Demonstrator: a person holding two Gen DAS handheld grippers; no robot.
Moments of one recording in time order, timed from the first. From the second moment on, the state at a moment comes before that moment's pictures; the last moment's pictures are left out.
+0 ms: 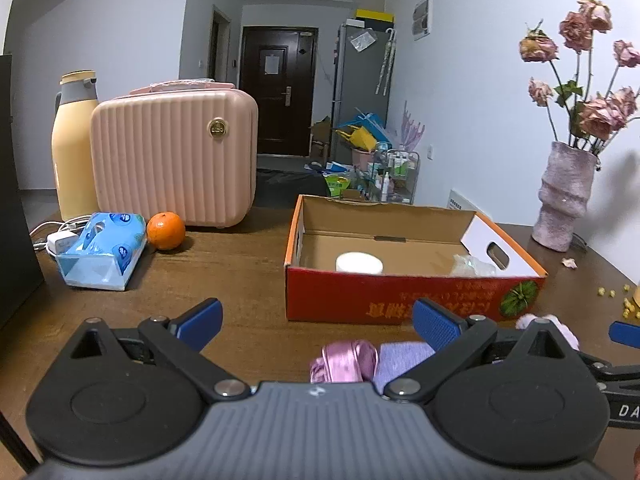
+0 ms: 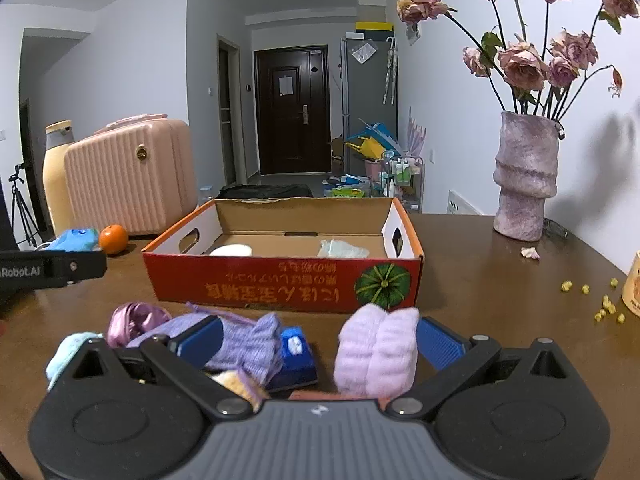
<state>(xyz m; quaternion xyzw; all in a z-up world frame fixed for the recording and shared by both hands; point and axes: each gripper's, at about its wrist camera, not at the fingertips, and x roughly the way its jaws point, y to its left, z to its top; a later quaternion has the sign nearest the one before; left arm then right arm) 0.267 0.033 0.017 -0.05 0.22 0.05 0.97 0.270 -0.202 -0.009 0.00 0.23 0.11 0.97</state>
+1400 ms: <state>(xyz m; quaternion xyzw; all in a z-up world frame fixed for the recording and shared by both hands) 0.191 0.096 -0.013 -0.04 0.24 0.05 0.97 0.234 -0.106 -0.051 -0.05 0.33 0.16 0.93</state>
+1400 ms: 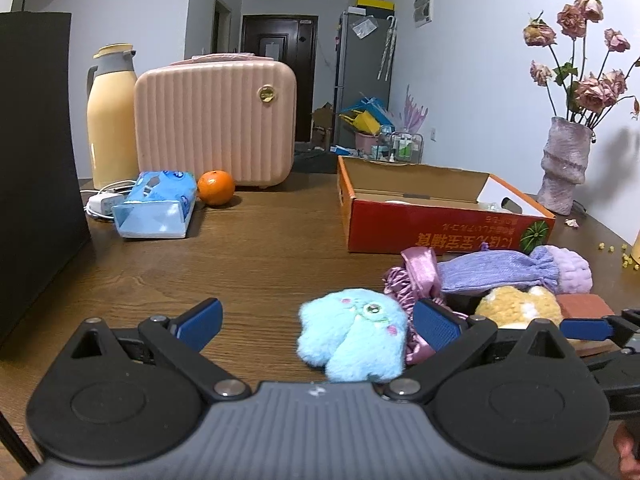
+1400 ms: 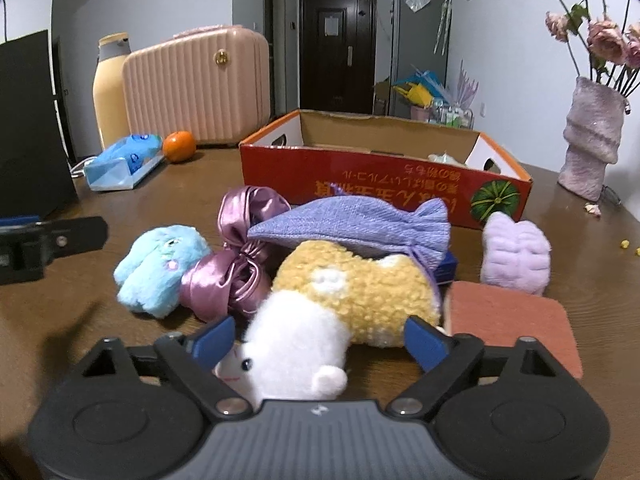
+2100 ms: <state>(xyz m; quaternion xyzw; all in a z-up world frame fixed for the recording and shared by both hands) 0.195 0.104 -0.019 -0.06 0.26 0.06 0.96 0.253 -0.114 -0.063 -0.03 0.33 0.19 0.92</state>
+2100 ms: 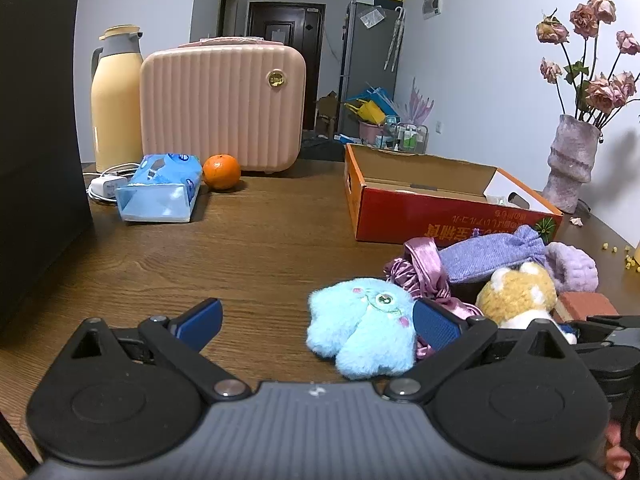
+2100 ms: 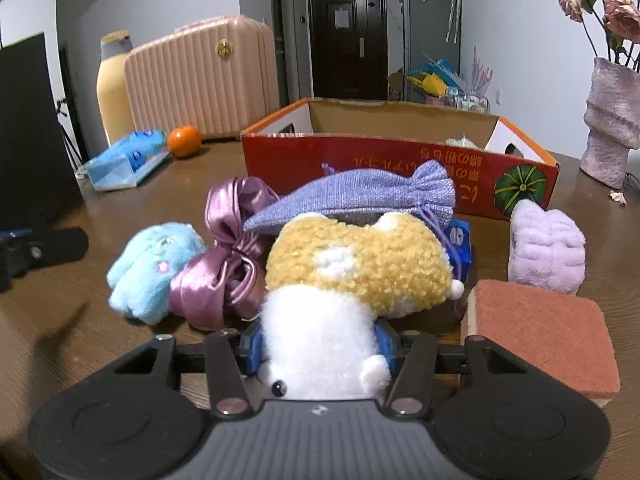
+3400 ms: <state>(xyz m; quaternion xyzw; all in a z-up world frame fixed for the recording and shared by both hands) 0.264 0.072 -0.053 -0.03 0.32 0.07 0.94 0.235 -0.176 -0.032 0.03 0.20 0.14 0.97</state>
